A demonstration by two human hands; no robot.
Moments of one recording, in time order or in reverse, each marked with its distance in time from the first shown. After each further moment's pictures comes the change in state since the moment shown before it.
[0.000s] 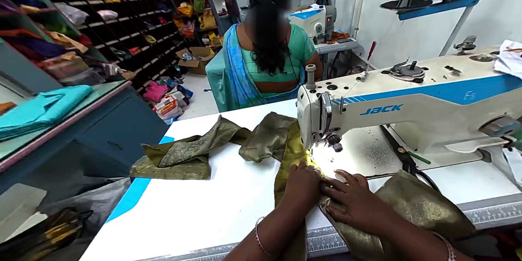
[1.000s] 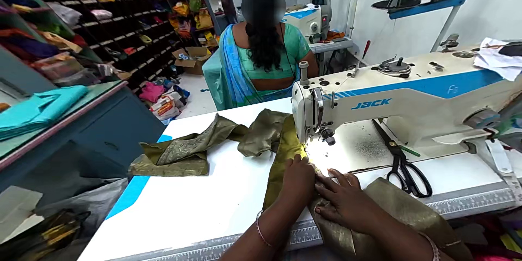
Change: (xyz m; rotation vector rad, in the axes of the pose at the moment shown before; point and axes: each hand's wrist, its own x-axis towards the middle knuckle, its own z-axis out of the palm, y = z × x) left_hand -0.003 0.006 0.004 0.063 0.085 -0.035; right_hand -0.006 -0.021 0.000 0.033 -0.116 0.081
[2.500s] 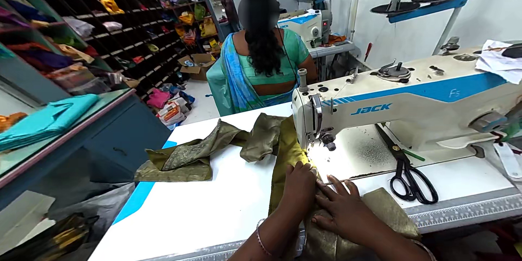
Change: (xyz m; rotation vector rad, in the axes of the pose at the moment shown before) left_hand 0.001 0.000 0.001 -0.006 -0.023 -0.034; right_hand 0.003 -0.017 -0.002 -0.022 -0.083 0.056
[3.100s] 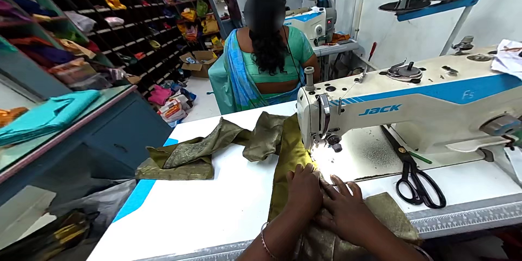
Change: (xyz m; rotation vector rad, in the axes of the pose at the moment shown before) left_hand 0.000 0.006 -0.002 -0.132 -0.087 -0.132; right_hand 0.007 -0.009 -0.003 -0.002 -0.010 0.071
